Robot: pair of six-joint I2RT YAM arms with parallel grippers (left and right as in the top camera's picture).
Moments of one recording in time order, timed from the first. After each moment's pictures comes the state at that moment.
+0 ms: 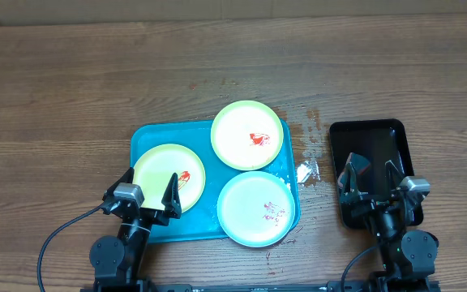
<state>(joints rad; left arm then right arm) 0.05 0.01 0.01 -0.05 0.25 -0.19 0.06 0.01 0.02 -0.03 -0.08 0.33</state>
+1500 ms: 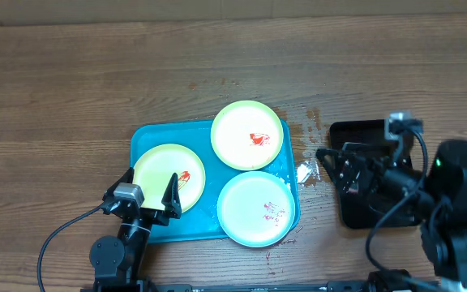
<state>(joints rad) 0.05 0.01 0.01 -0.05 0.25 -0.19 0.06 0.80 0.97 -0.71 -0.75 0.42</state>
